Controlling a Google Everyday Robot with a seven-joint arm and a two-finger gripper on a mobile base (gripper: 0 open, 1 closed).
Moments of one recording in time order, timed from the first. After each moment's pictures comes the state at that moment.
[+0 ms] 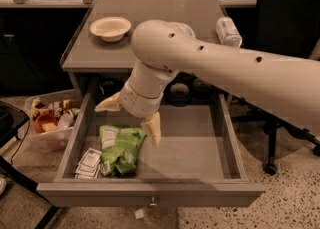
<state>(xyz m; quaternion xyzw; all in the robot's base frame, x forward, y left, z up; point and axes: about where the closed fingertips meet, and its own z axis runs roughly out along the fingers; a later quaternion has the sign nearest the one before) 0.488 0.073 0.770 -0.95 0.22 0.07 0.19</state>
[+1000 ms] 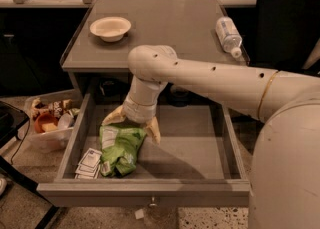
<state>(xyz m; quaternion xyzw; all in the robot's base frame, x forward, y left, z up) 0.538 0.074 0.670 -0.97 0.14 0.11 0.15</state>
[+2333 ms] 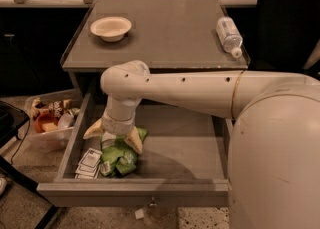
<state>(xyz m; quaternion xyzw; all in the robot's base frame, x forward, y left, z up) 0.527 0.135 0.631 -0.98 0.09 0.07 0.14</state>
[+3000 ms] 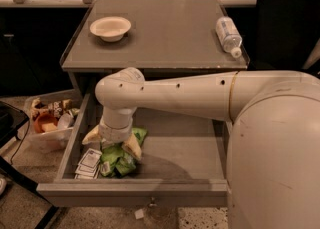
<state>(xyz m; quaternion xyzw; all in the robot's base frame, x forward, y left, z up) 0.516 0.139 0.618 -0.98 0.12 0.06 0.13</state>
